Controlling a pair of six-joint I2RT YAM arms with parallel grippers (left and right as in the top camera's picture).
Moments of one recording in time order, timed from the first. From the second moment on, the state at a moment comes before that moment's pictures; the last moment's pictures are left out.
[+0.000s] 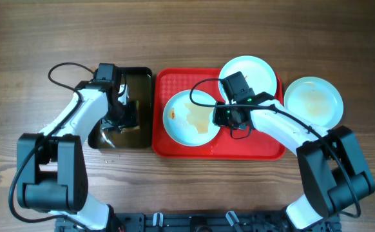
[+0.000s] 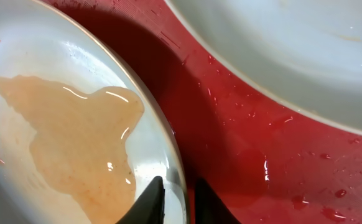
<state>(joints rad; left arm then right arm) -0.08 1.75 1.03 -0.80 0.13 -0.23 0.44 1.76 0.95 -0.47 -0.18 0.63</state>
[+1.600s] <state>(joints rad) -0.08 1.75 1.03 -0.78 0.13 -0.23 0.73 1.42 1.01 -0.27 0.82 -0.29</state>
